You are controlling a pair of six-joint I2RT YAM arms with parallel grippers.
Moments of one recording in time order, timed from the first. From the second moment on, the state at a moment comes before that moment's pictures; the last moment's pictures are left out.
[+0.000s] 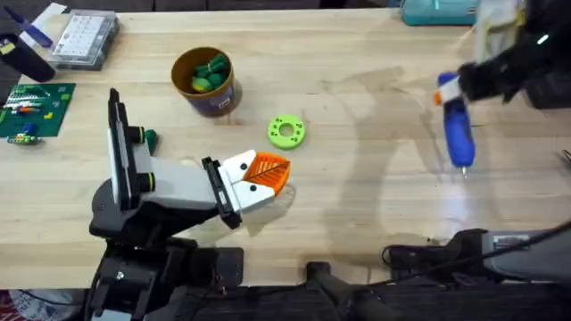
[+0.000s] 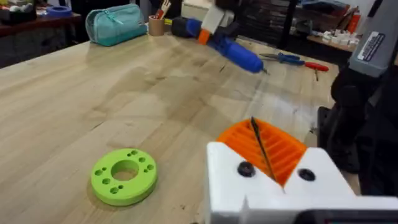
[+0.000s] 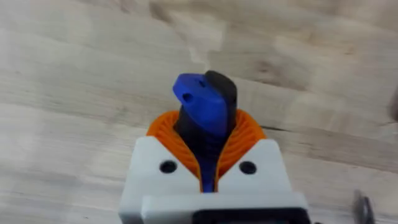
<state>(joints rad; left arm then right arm) -0.13 0.00 0.01 -0.10 1.00 -0.06 -0.23 1.56 1.18 -0.90 -0.10 -0.40</state>
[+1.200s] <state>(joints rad) -0.13 0.00 0.01 -0.10 1.00 -0.06 -0.23 1.22 1.62 -0.88 -0.71 -0.22</state>
